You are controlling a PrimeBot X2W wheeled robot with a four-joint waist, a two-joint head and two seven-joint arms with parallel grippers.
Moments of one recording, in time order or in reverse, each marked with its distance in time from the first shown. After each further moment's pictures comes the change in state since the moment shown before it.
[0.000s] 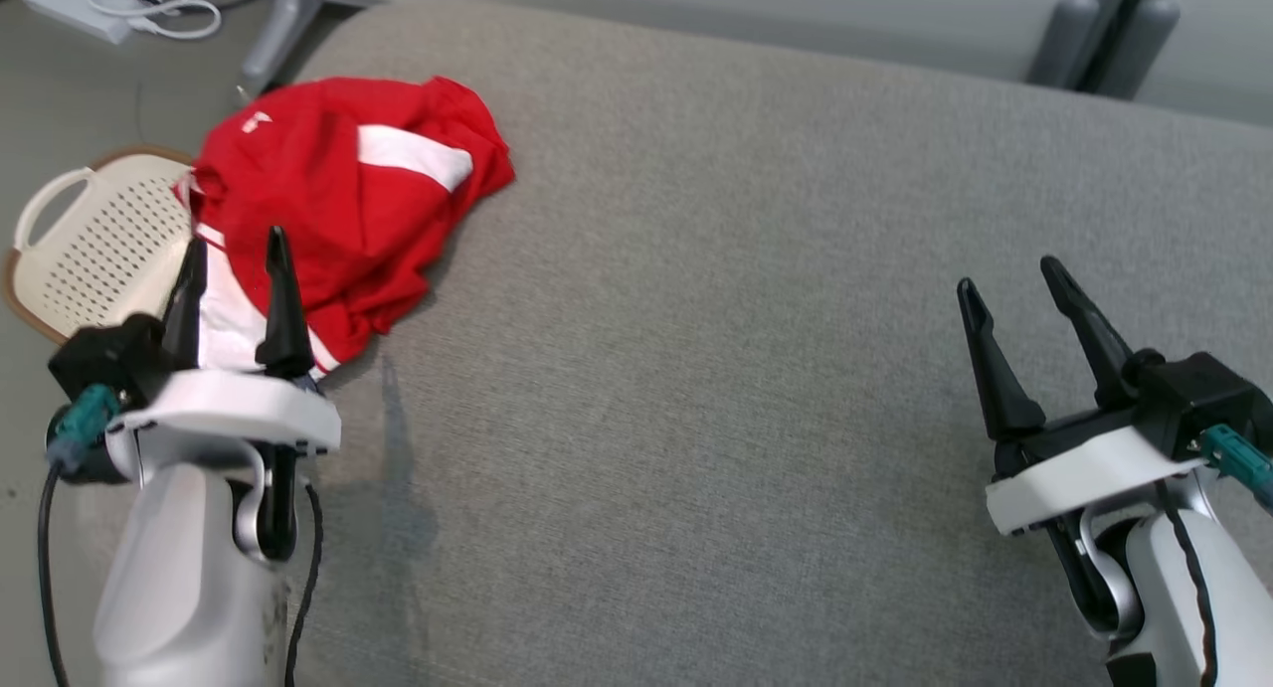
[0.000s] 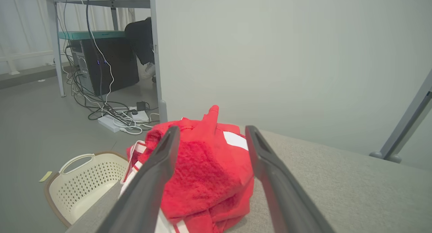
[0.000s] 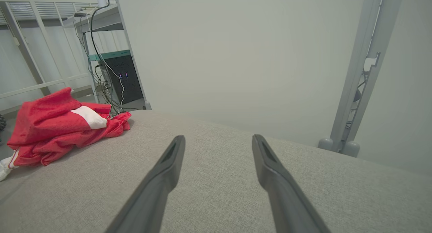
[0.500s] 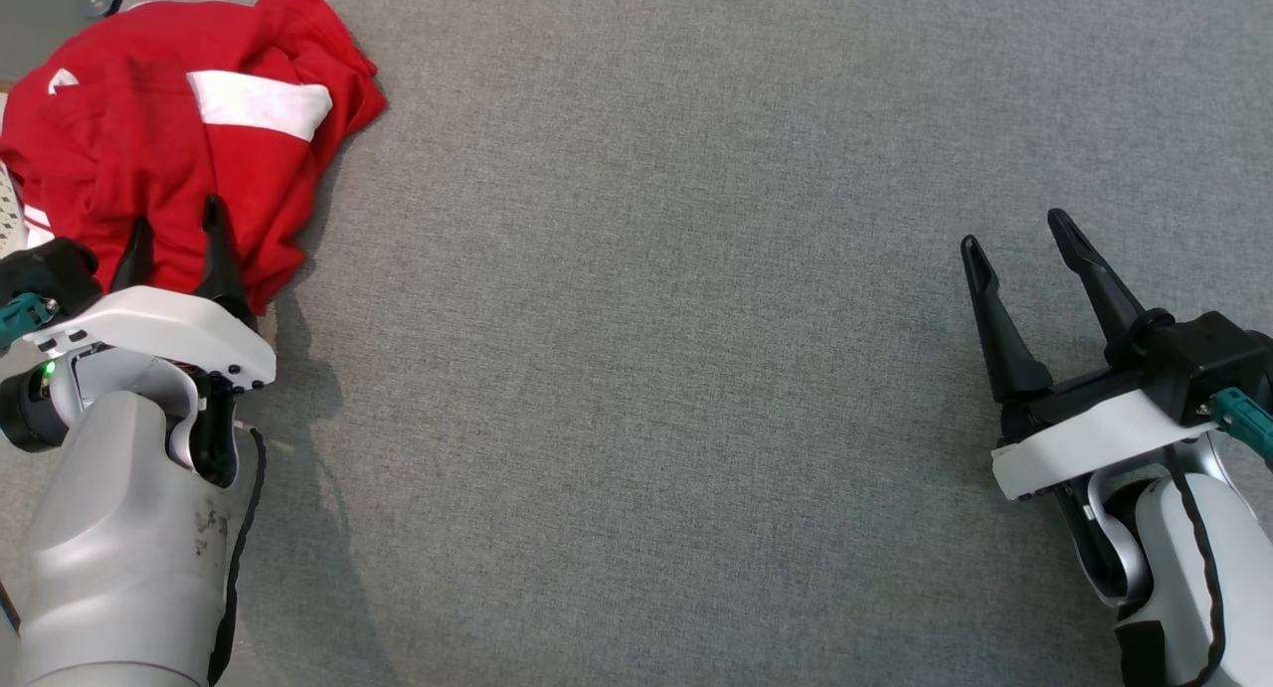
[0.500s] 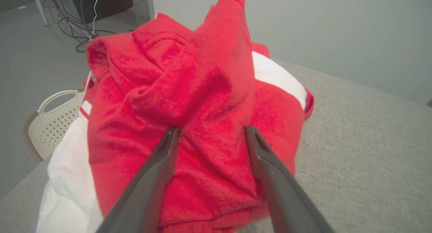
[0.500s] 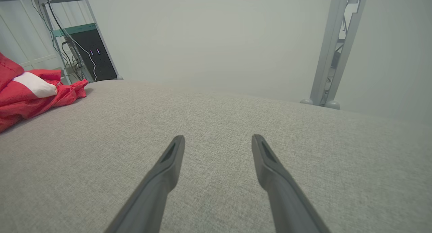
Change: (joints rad) left arm -0.302 0.089 0.033 0.475 -0.063 -0.012 0.026; right arm -0.063 -0.022 0.015 -0.020 -0.015 0.000 0.017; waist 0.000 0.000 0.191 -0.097
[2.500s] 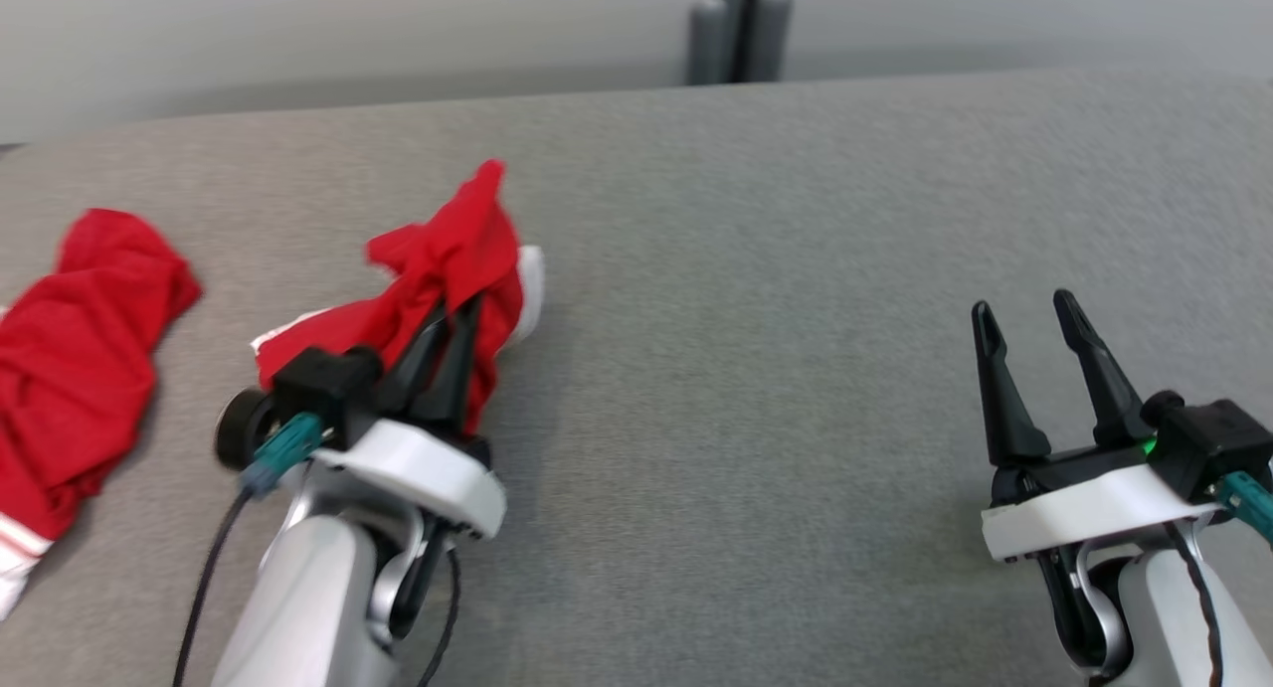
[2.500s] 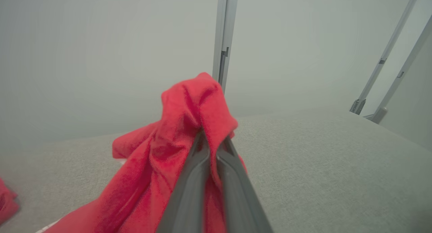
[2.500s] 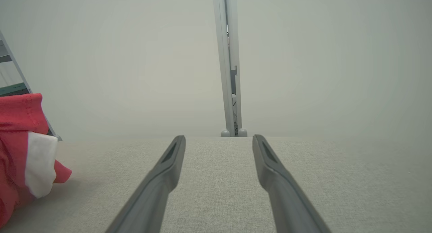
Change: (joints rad) left arm 0.464 -0.096 -0.333 -0.813 0.066 0.006 0.177; right arm 0.137 0.109 -0.093 -0.010 0.037 0.000 -0.054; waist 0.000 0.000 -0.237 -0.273
